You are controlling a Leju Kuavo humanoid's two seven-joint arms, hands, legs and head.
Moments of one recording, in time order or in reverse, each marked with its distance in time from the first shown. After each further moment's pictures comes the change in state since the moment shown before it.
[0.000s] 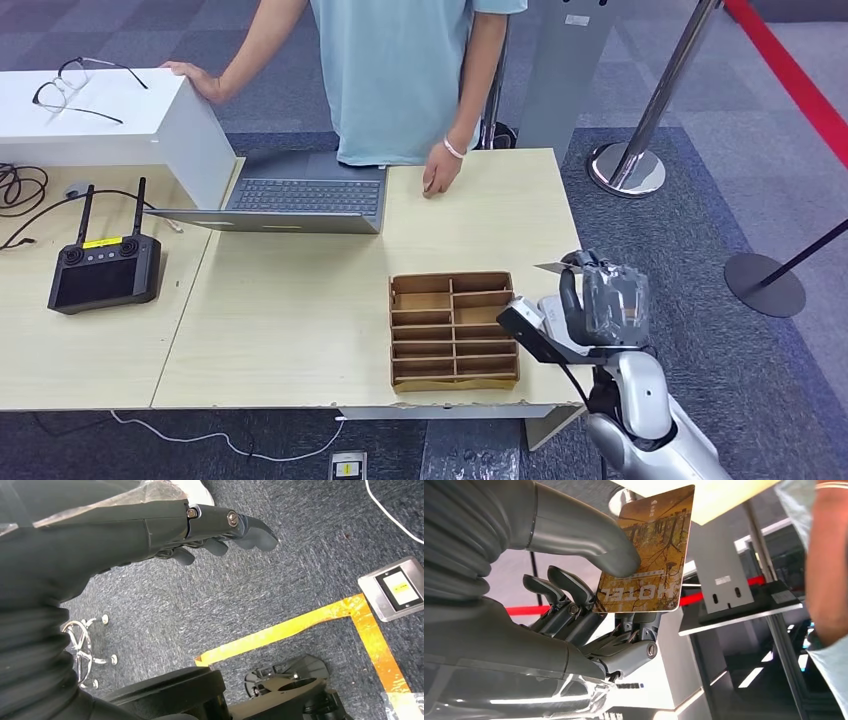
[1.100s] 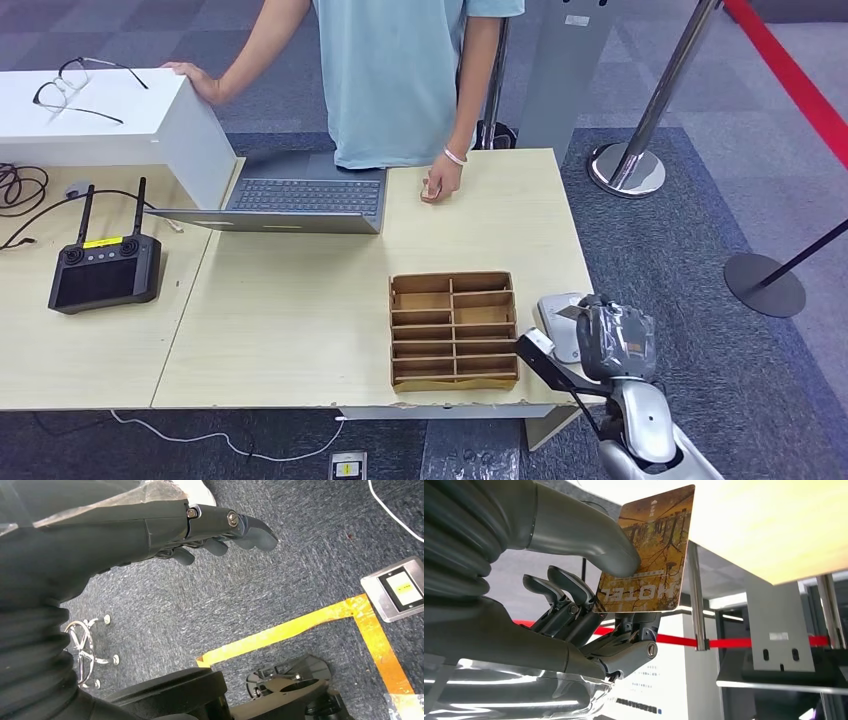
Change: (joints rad) left arm 0.000 0.000 0.000 0.000 -0.003 0.000 0.010; right arm 0.081 -0.008 -0.035 0.187 0.006 -0.008 0.014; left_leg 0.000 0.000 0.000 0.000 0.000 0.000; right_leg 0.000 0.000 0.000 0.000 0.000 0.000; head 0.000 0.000
